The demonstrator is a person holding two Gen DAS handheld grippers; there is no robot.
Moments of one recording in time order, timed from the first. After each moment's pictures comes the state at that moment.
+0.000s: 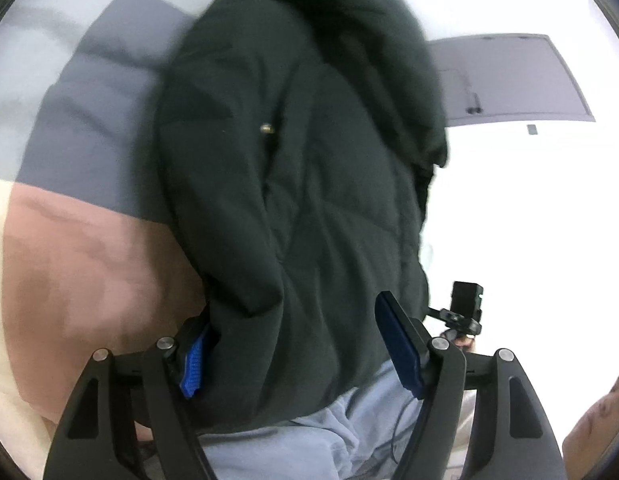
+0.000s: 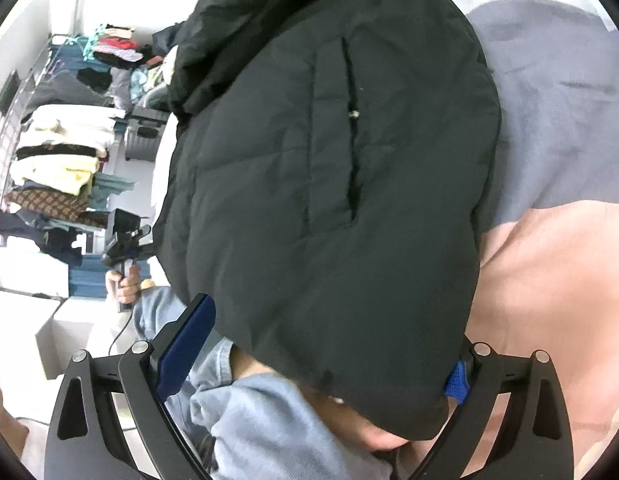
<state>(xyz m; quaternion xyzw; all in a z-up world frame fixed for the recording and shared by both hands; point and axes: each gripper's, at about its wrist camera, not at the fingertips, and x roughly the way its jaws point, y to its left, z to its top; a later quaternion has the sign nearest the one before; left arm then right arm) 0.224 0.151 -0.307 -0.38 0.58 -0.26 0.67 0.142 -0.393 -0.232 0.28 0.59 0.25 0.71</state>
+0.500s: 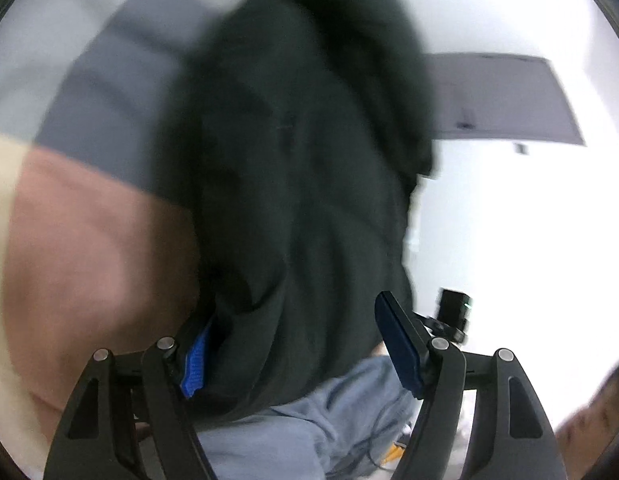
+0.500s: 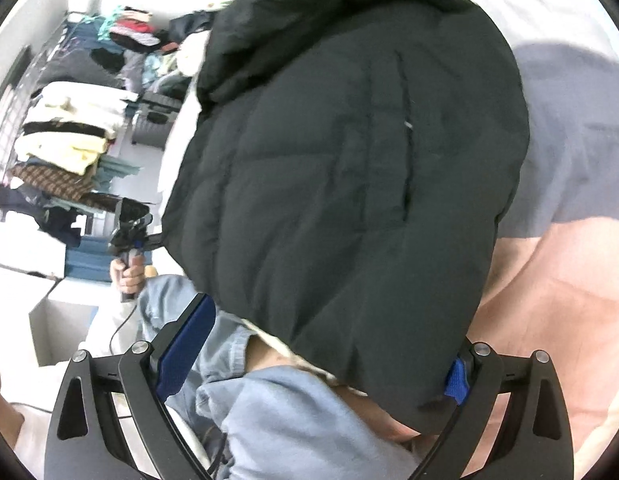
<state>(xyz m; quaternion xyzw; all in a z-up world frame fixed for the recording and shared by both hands) 0.208 0.163 -0.313 -0.42 0.59 -0.23 0.65 0.153 -0.346 -0.212 0.26 0.59 0.26 0.72</state>
